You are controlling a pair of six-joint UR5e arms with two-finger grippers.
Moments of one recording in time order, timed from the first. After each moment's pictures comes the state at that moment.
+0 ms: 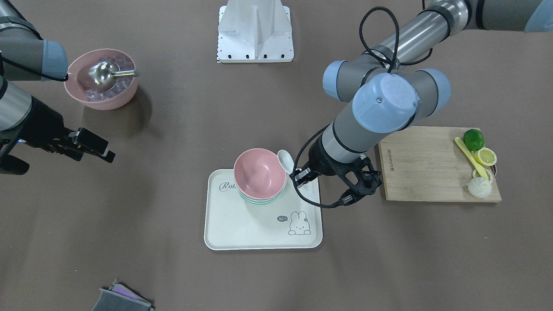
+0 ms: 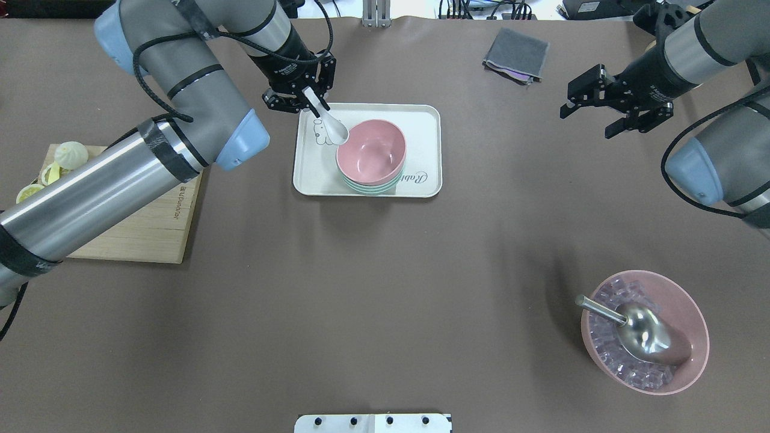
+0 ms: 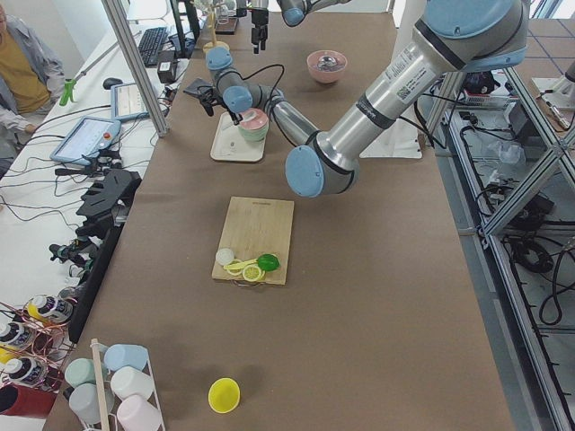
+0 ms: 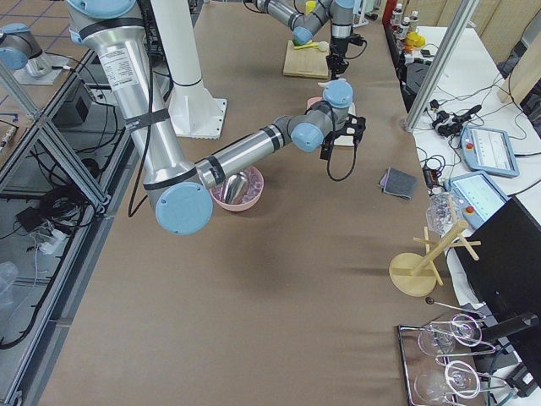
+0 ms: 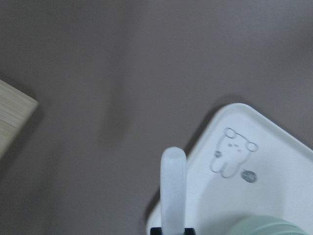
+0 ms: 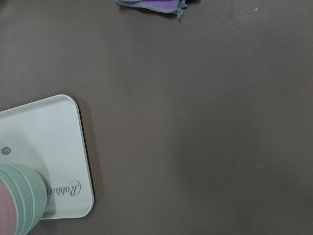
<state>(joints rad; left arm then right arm) -0.86 -2.46 -1.31 -1.85 -2.25 -1.63 1.08 -1.24 1.72 -1.24 2.42 1.12</state>
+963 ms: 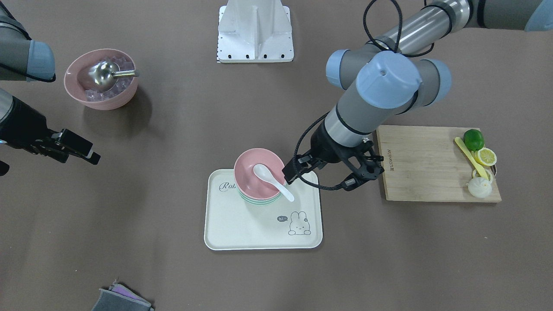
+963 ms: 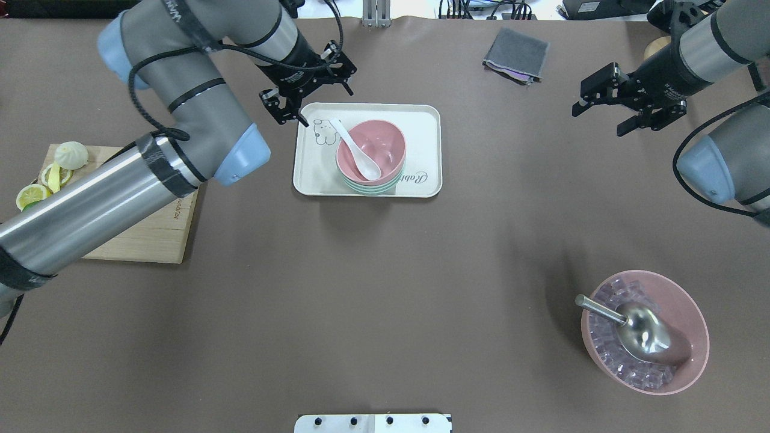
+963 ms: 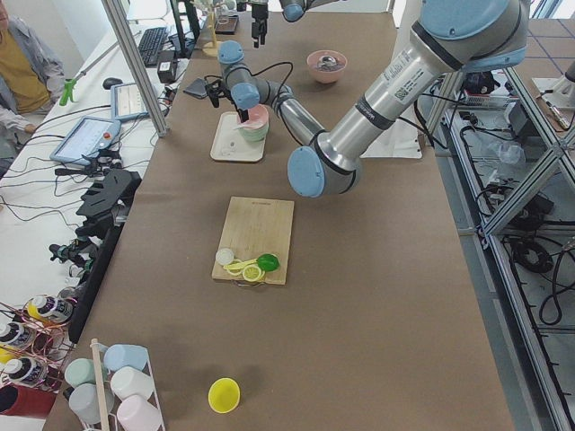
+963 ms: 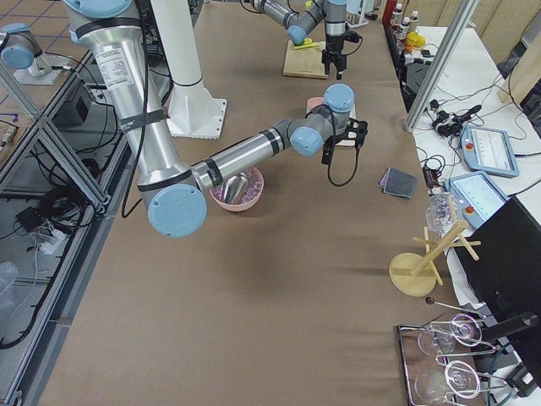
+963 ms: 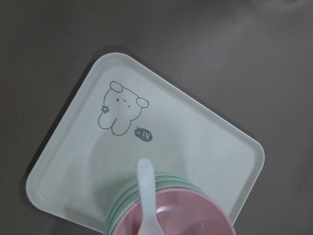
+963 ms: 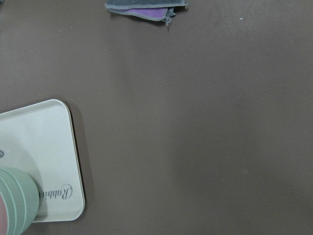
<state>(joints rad) -0.87 -2.33 -1.46 -1.90 -2.23 -1.61 1.11 -1.26 1.72 -1.24 2.42 1.10</state>
